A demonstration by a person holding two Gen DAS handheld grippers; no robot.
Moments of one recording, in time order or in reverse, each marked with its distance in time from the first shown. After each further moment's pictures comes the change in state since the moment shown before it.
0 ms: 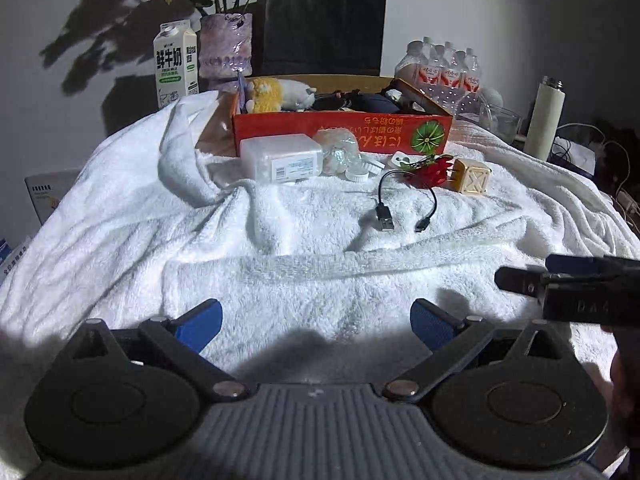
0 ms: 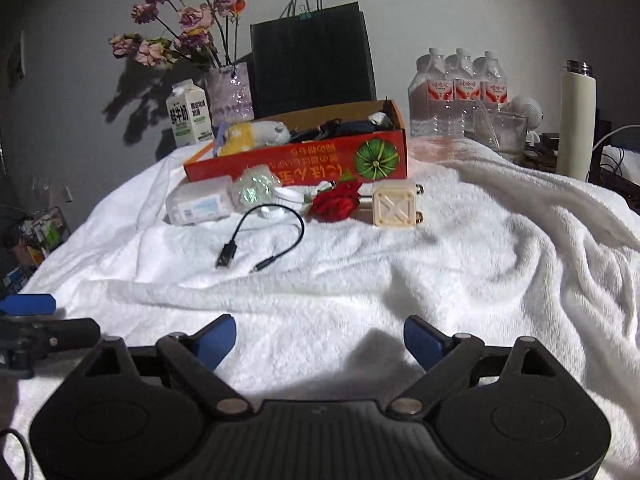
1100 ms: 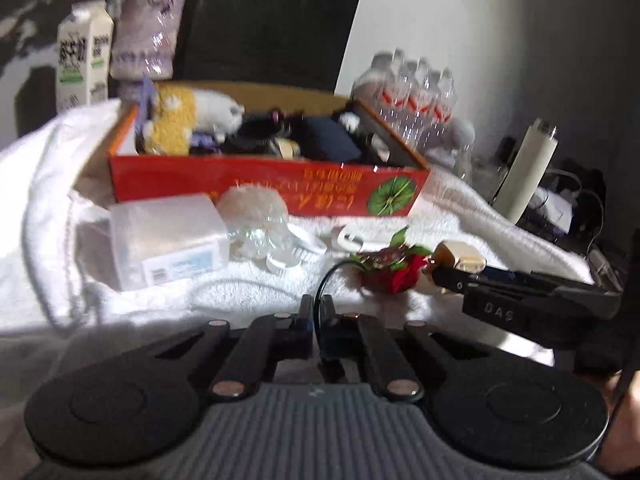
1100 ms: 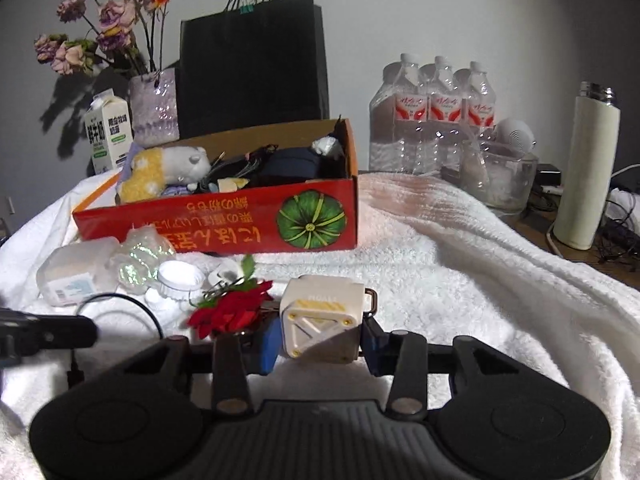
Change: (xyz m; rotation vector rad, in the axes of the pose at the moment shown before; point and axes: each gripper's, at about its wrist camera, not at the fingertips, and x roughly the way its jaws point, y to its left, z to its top) left arm 0.109 -0.028 0.098 -0.068 -0.007 -0.217; right arm 0.111 -0.046 0.087 -0.015 -0.041 -0.151
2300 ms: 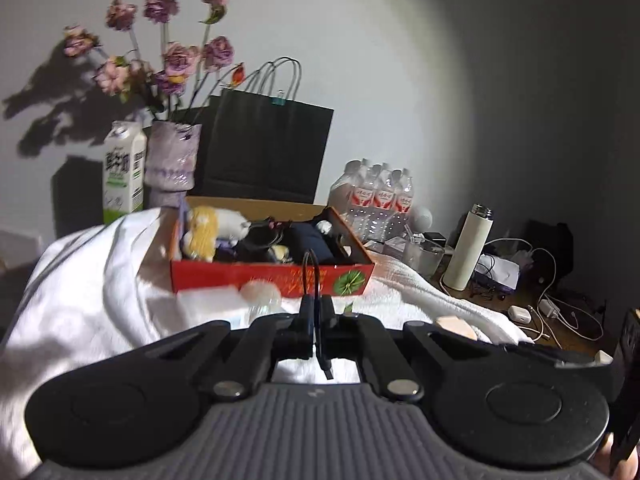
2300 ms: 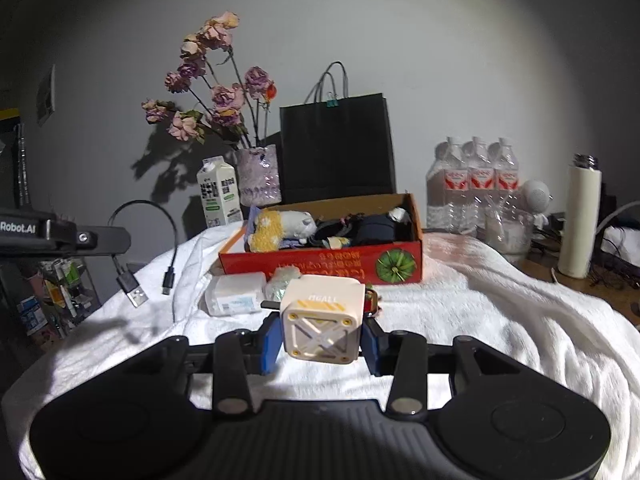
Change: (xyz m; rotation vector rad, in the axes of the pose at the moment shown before) left arm -0.163 -0.015 0.019 0.047 -0.223 -0.024; right arm -0.172 0.033 -0.015 -0.023 -0.156 0.212
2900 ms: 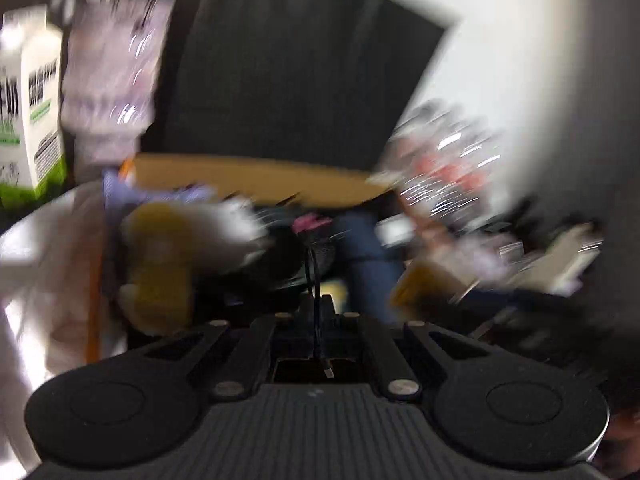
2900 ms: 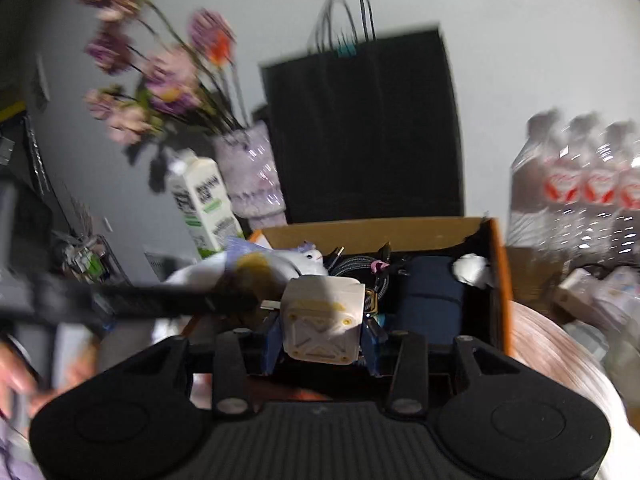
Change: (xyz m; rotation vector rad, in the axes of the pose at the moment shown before) left arm 0.317 0.114 0.095 -0.120 0.379 -0.004; right arm 0.279 -0.052 0.159 0.058 0.267 0.166
